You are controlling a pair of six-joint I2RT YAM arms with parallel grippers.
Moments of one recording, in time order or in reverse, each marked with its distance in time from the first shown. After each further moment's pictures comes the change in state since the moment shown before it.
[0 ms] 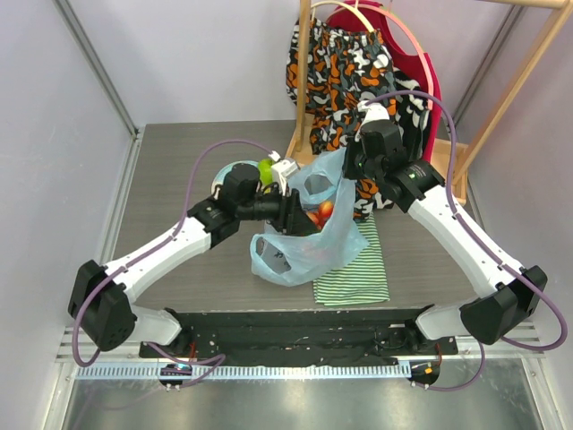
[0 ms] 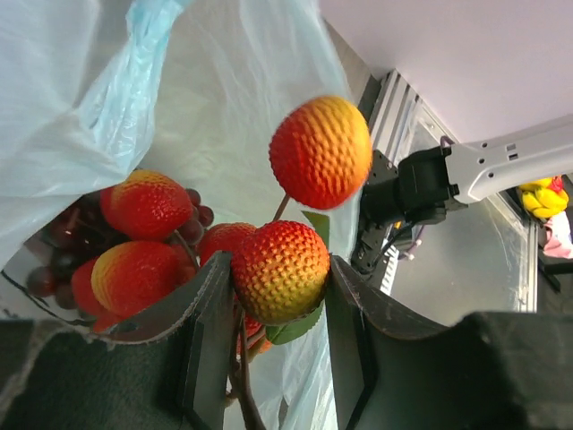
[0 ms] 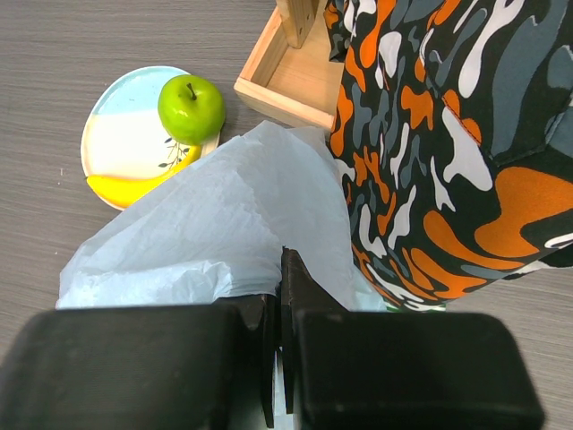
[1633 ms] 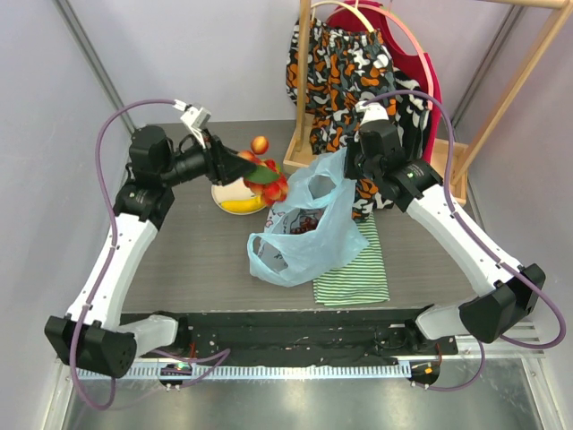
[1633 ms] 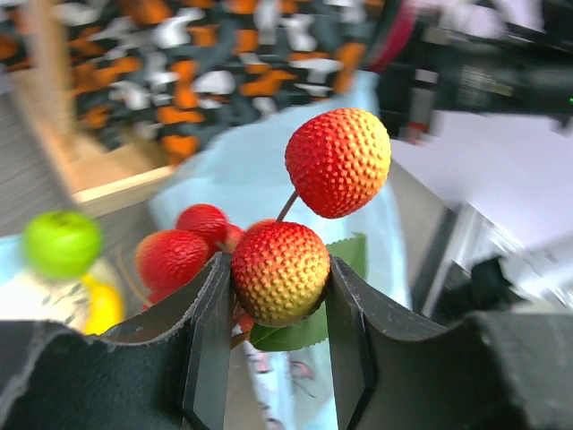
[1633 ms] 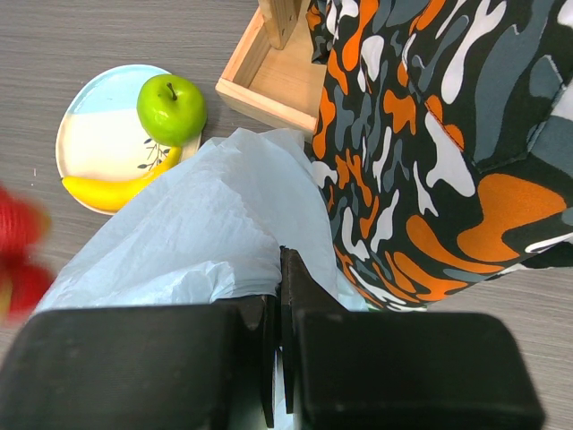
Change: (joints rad) left arm 0.503 -0.141 0.200 -0.108 0.168 0.117; right arm 0.000 0.010 0.000 0.000 0.035 -0.034
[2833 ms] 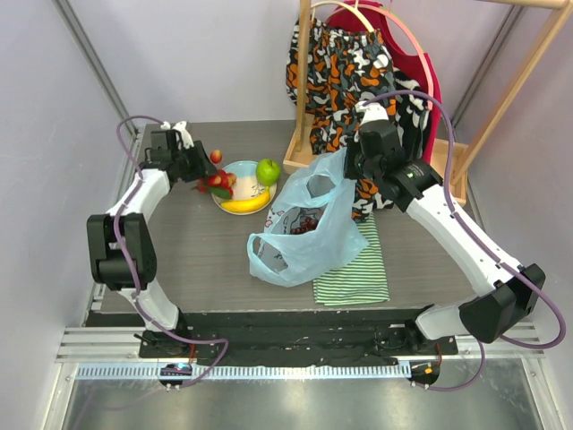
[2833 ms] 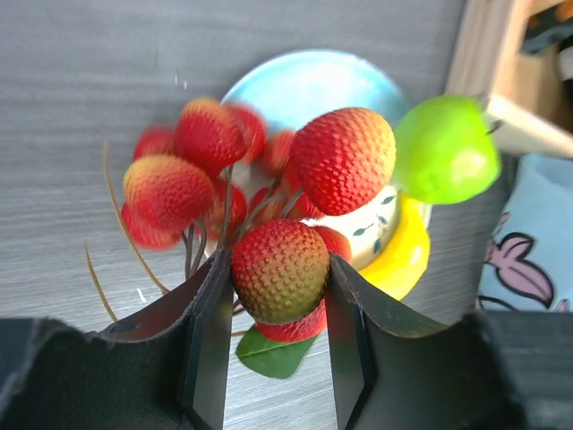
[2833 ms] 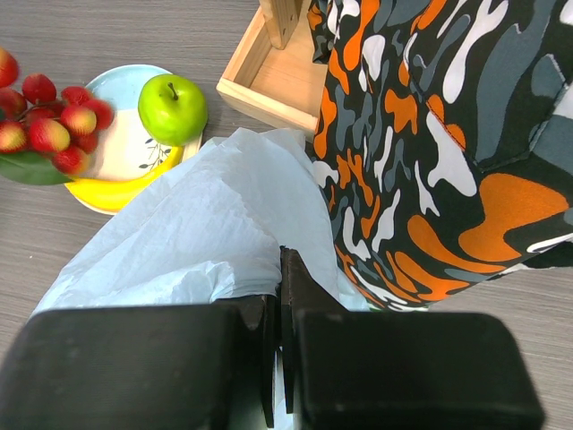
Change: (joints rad) left arm 0.201 0.555 0.045 -0.080 -0.455 0.016; right arm 0.003 0.000 0.000 0.000 -0.002 0.003
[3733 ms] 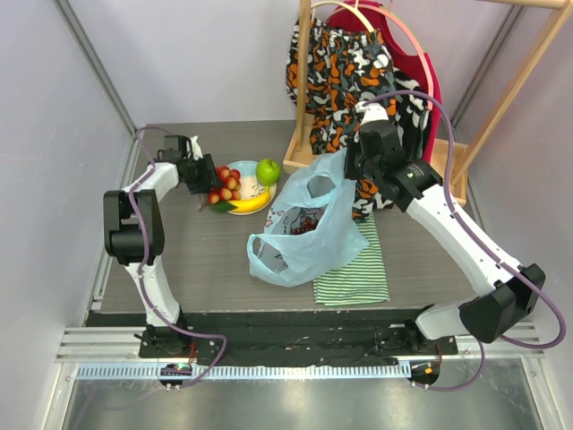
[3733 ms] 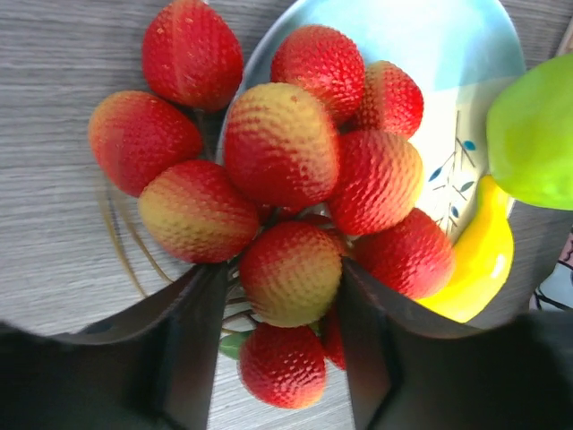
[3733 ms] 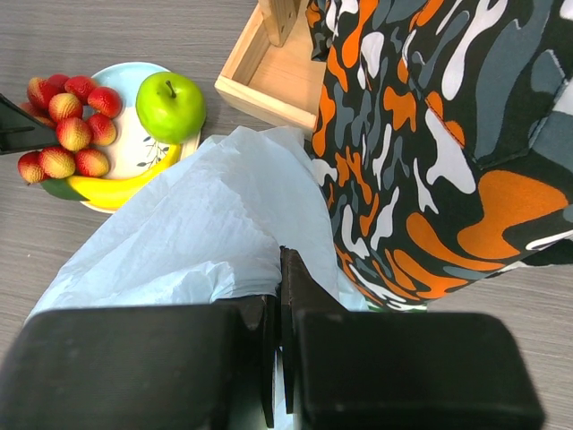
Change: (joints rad) left arm 0.000 0.215 0.098 -0.108 0.011 0.024; right arm 0.000 0.000 0.000 -0.006 0.002 0.000
